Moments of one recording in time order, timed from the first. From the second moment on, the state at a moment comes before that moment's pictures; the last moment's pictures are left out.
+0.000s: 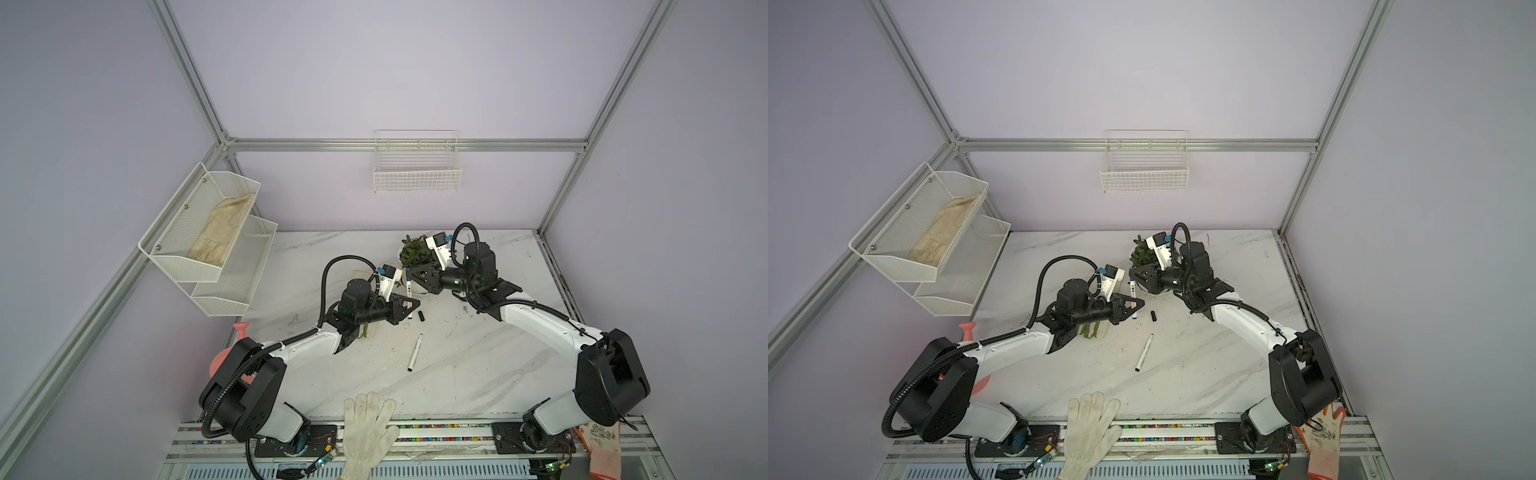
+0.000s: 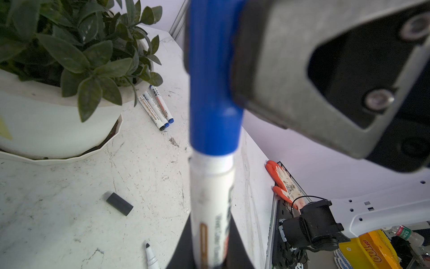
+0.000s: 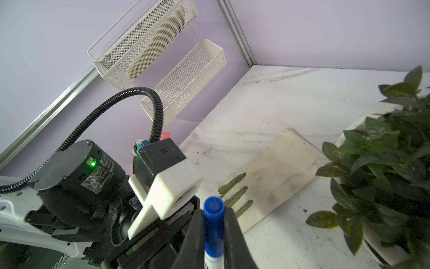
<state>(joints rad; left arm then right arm) -0.55 1.47 0.74 0.44 0.57 -0.53 0.52 1.50 1.07 0.15 -0.70 0.41</state>
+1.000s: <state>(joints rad) -0.63 1.39 0.75 0.26 0.24 -0.06 0.52 1.50 1.19 -0.17 -0.76 0.24</state>
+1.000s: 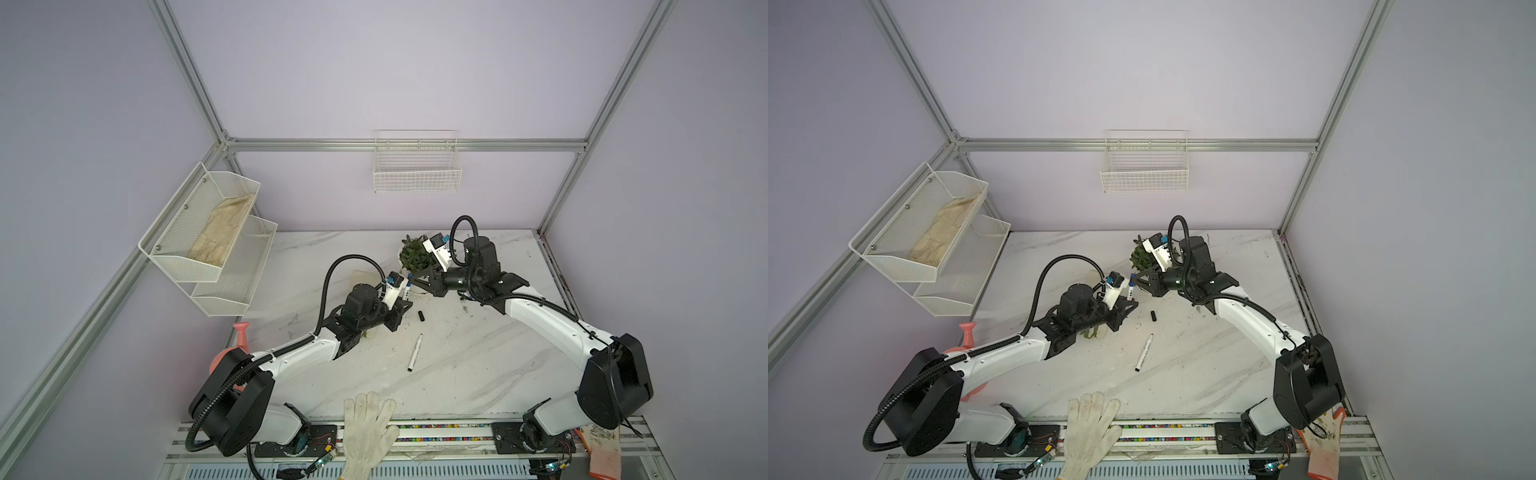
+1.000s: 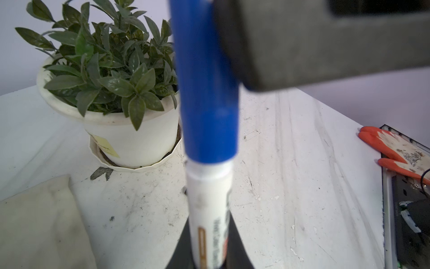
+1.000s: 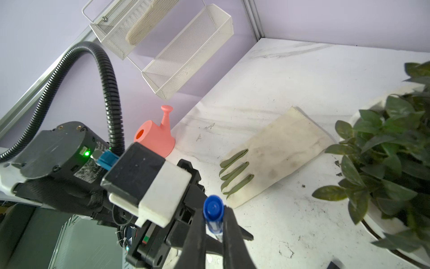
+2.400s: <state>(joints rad) -0.66 1.39 0.74 0.40 0.21 -0.04 0.50 1.44 1.30 -0.32 -0.68 0.16</state>
